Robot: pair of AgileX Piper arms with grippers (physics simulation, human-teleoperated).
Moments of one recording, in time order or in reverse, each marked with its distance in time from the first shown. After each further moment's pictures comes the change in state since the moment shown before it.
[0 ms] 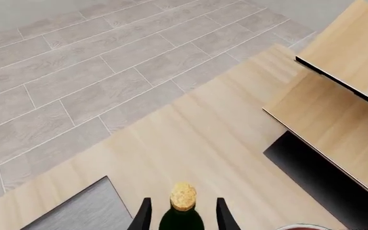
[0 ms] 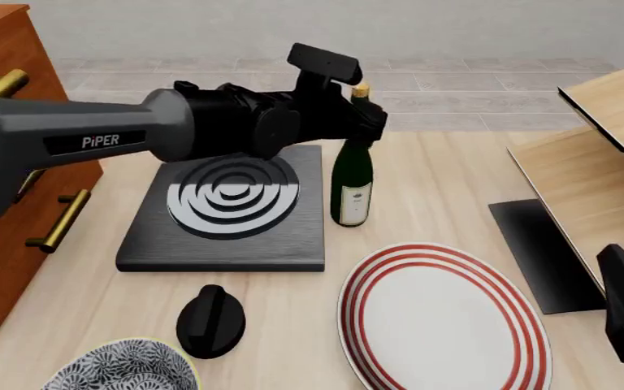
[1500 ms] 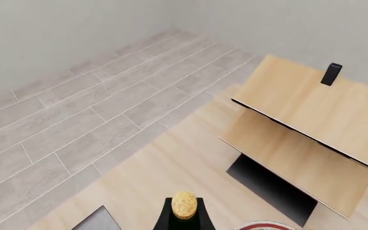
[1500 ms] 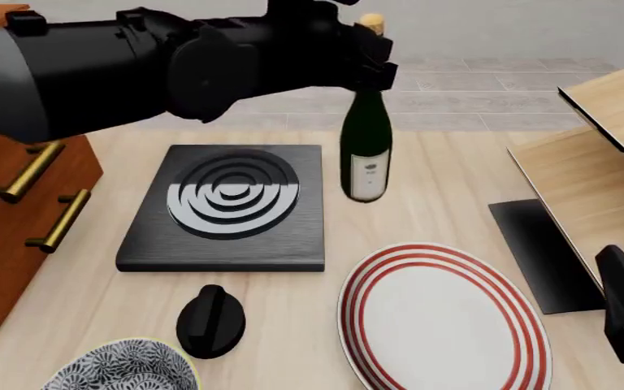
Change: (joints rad) left arm -0.096 -0.329 0.097 0.063 0.073; right arm 0.004 0.000 -0.001 0.009 0.009
